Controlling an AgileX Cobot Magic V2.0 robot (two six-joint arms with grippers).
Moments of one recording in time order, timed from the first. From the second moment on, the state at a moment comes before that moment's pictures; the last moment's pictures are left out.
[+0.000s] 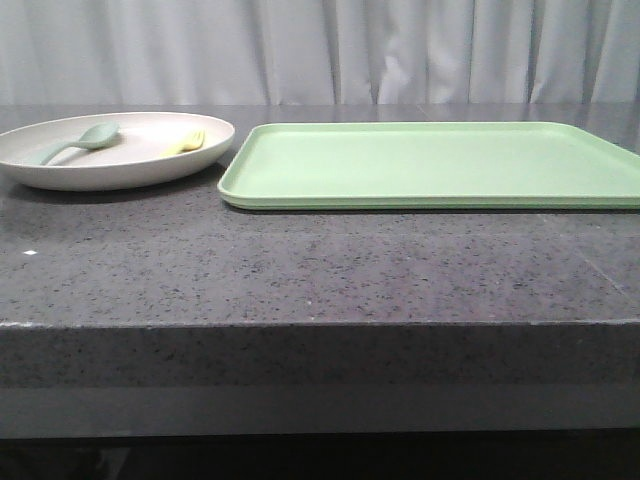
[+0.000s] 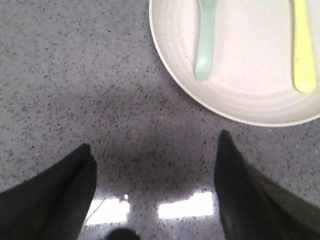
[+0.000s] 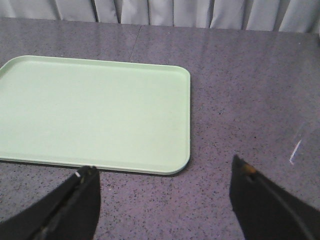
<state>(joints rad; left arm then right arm) 0.09 1.36 -1.25 -0.19 0.97 0.23 0.02 0.50 -0.60 0.07 0.49 -0.03</state>
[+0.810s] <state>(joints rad) 0.14 2.02 -1.82 -0.40 1.19 0.39 0.02 0.50 -0.60 0.07 0.49 -0.03</state>
